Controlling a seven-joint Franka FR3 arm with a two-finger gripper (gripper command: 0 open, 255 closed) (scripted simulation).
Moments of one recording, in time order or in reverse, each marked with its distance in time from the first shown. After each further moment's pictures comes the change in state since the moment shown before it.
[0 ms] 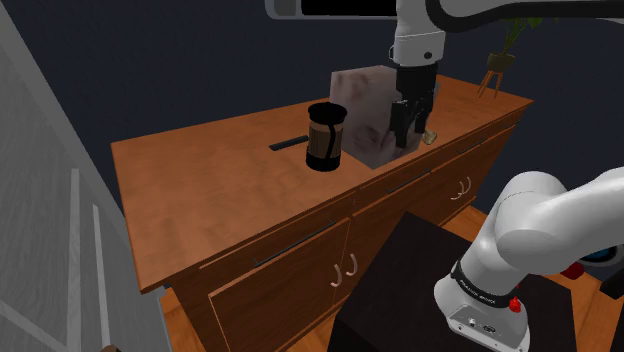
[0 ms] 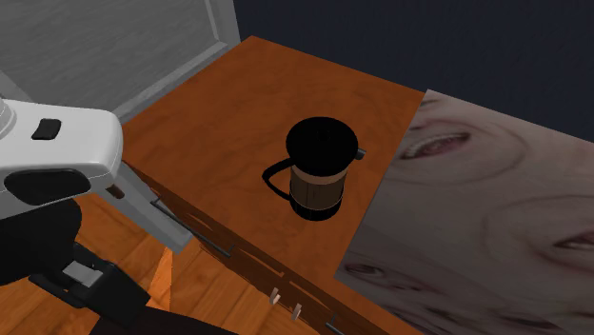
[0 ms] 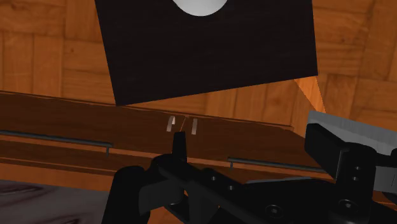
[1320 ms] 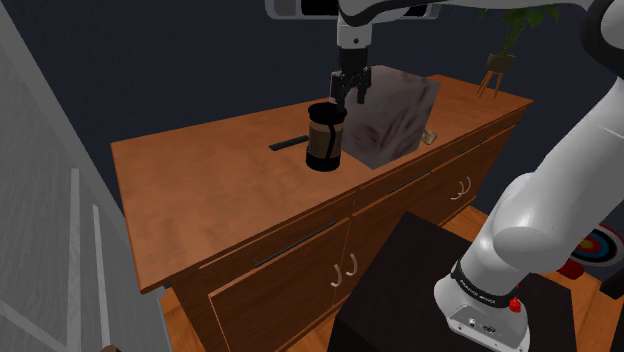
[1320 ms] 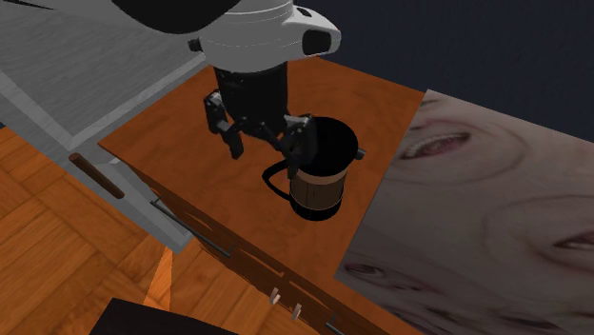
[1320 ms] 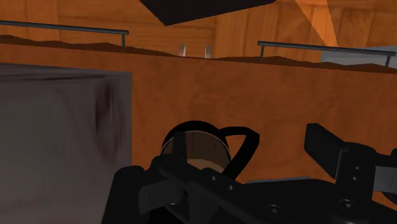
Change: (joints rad) arm -0.057 0.617 -0.130 0.483 -0.034 0.240 -0.128
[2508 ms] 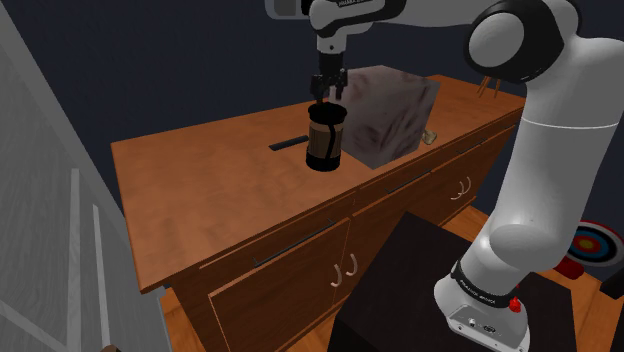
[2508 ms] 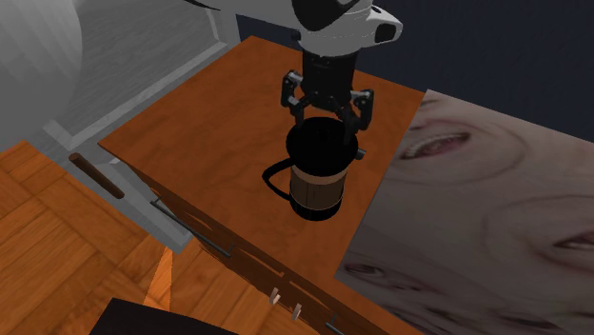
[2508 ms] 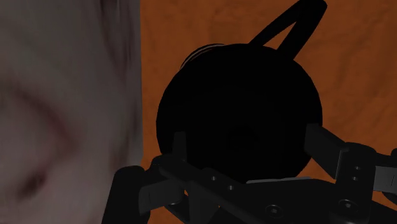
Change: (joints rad) arm -0.054 0.381 -0.046 0.371 0.066 0.067 -0.080
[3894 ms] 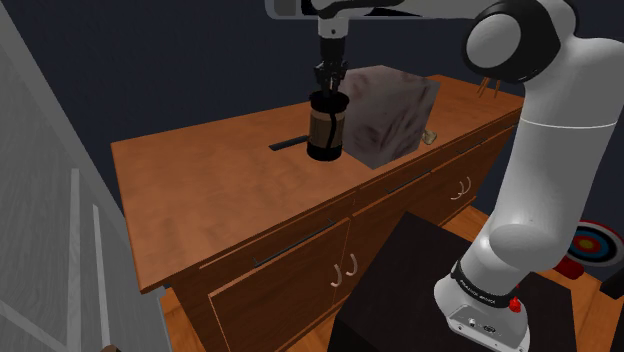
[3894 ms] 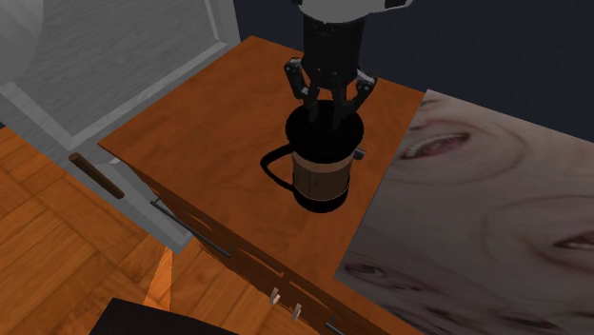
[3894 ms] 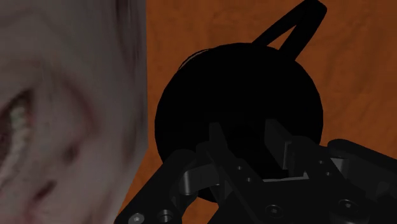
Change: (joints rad) arm -0.004 0.010 -0.002 0.117 0.002 -0.111 -0.005
